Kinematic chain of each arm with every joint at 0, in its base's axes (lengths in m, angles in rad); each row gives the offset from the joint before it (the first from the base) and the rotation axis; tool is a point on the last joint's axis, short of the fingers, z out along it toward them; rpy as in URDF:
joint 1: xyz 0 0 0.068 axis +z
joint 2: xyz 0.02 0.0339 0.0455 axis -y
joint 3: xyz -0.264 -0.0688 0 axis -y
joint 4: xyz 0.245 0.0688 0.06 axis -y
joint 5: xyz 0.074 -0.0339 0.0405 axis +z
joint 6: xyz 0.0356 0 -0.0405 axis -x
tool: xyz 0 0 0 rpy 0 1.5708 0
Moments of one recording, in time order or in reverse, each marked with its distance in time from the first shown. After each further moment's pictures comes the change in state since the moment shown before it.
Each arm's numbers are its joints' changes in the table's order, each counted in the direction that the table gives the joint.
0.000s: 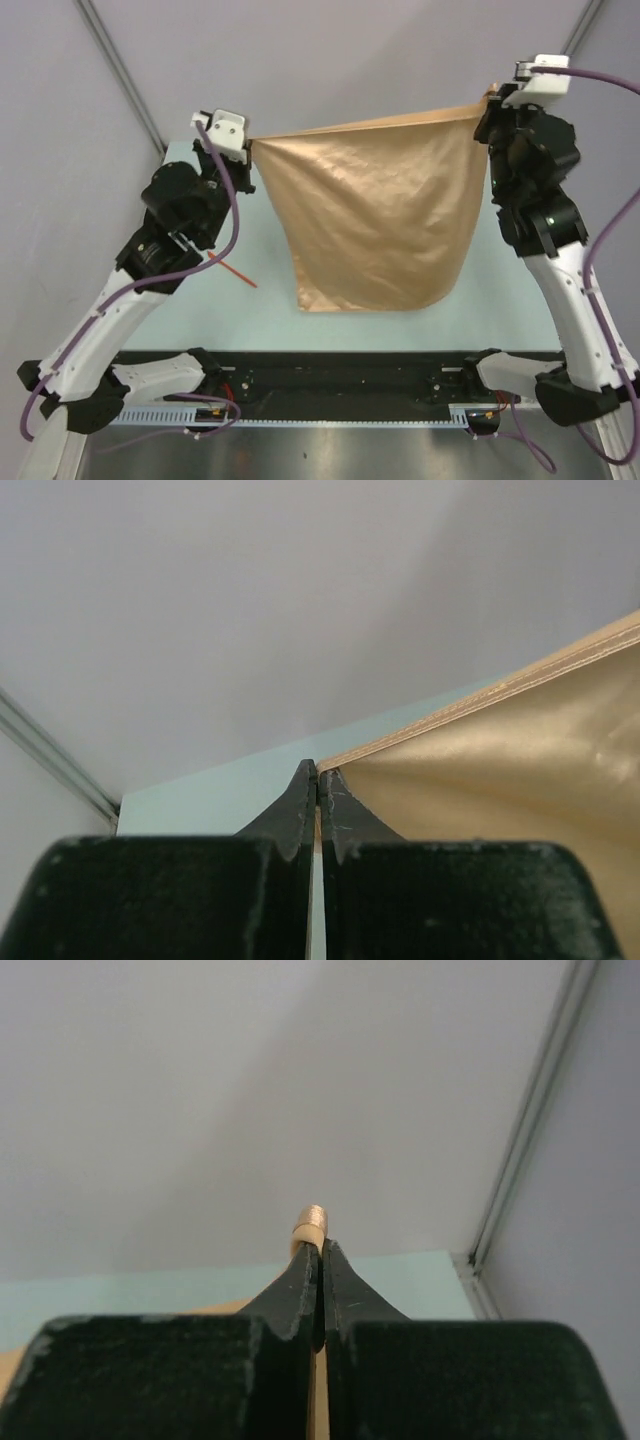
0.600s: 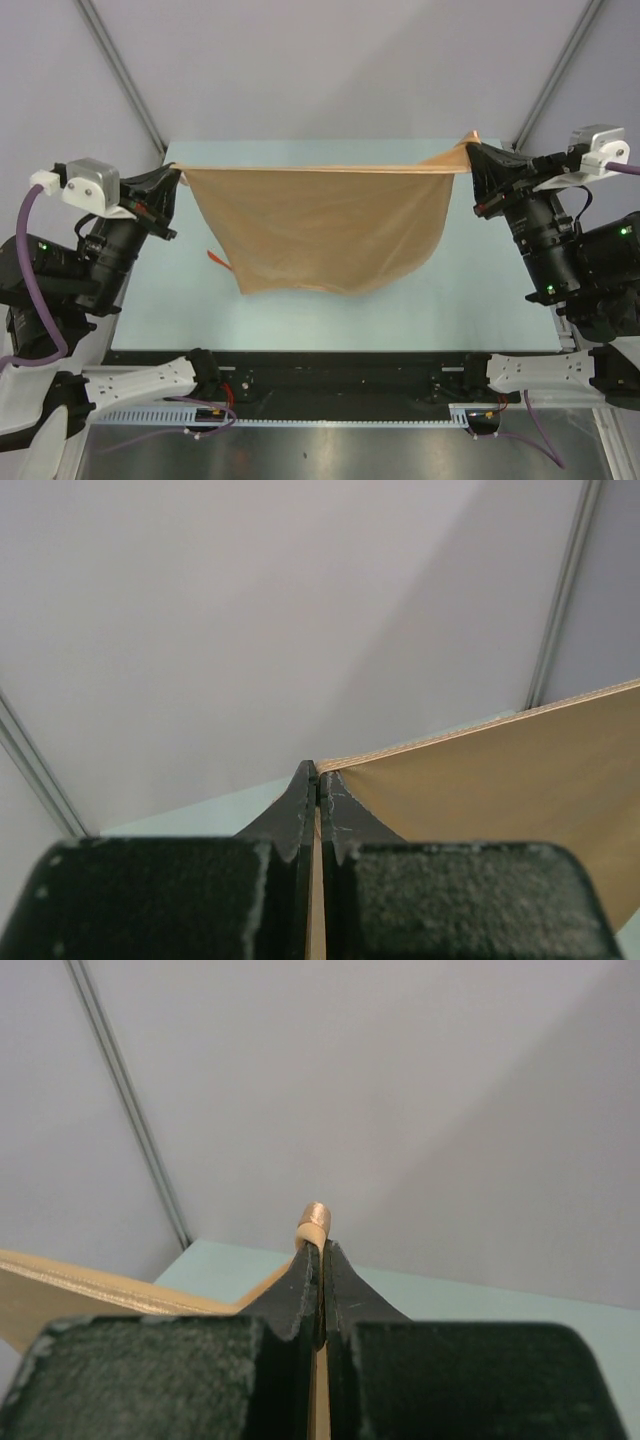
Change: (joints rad) left arm -0.261 0.269 0.116 -0.198 0.134 -0.030; right arm 0.853 0.237 -0.017 0.013 -0.377 0.148
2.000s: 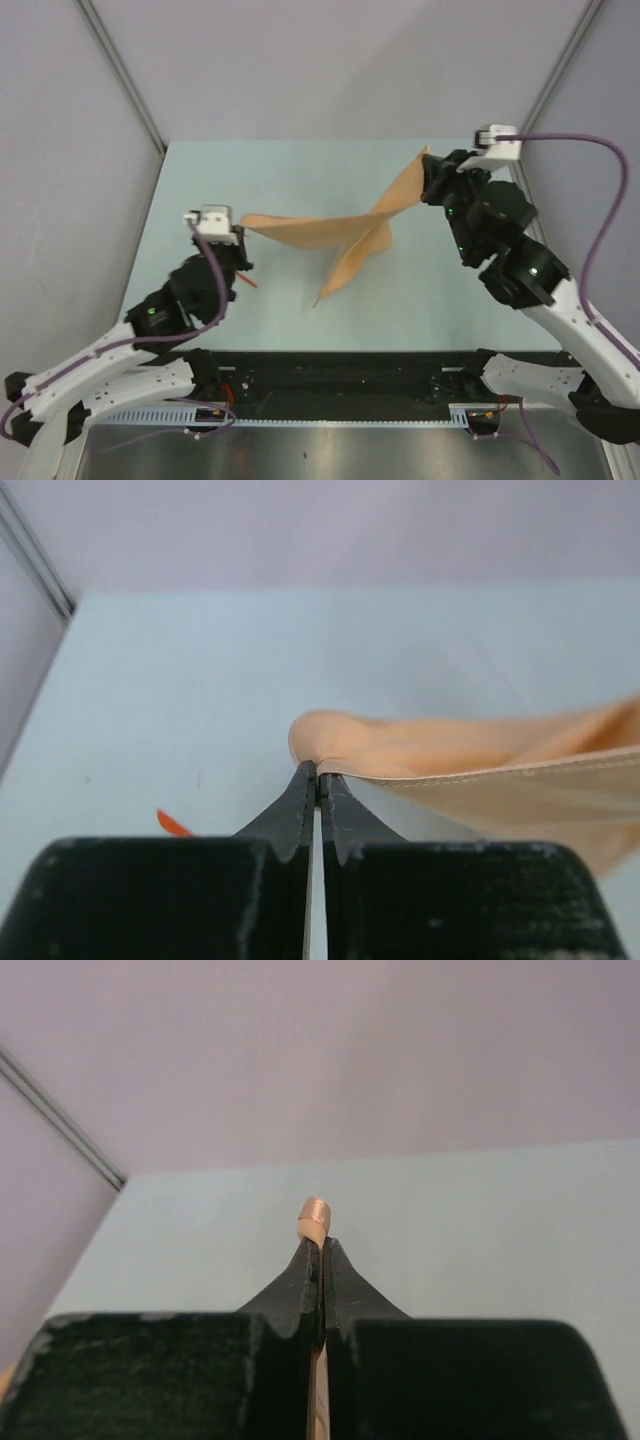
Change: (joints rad) left arm -0.002 0.026 -0.794 0.173 0.288 0.493; right arm -0.526 -0.129 -0.306 -0.074 0.282 -0.530
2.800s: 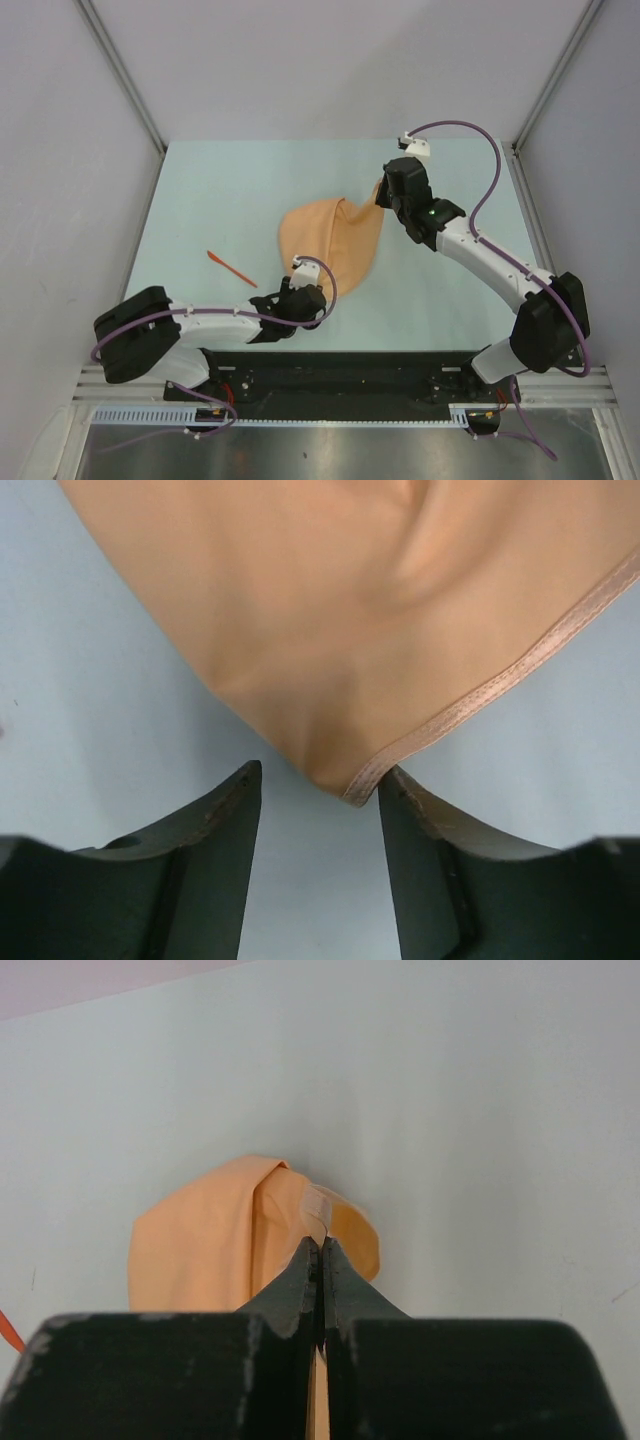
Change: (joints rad) left arm -0.059 -0.636 -0.292 0.250 -0.347 0.372; right arm -0.188 -0.439 -0.090 0.075 0.227 -0.230
